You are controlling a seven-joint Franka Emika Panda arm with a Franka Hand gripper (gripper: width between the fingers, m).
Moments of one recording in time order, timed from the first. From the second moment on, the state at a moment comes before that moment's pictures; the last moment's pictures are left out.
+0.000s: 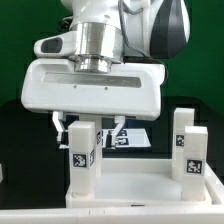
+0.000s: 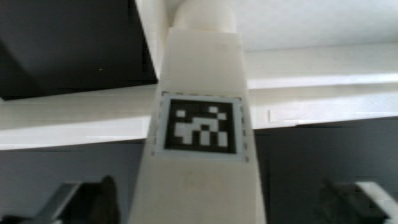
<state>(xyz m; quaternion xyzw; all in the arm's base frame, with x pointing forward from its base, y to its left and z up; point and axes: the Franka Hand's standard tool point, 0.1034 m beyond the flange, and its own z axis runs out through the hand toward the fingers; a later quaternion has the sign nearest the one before) 0.615 -0.049 0.103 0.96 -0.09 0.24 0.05</state>
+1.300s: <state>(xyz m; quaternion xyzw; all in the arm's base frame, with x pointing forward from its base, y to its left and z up) 0.624 -0.049 0.109 0.96 -0.26 0.03 -0.05</state>
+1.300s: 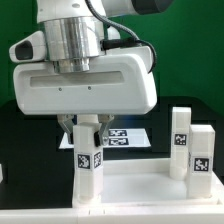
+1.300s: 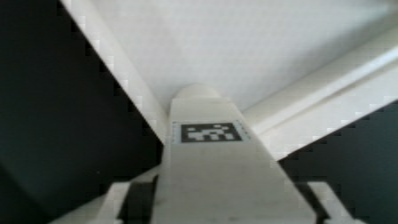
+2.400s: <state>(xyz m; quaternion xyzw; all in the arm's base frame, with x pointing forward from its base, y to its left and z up) 0.627 -0.048 0.113 0.92 -0.39 0.05 -0.06</state>
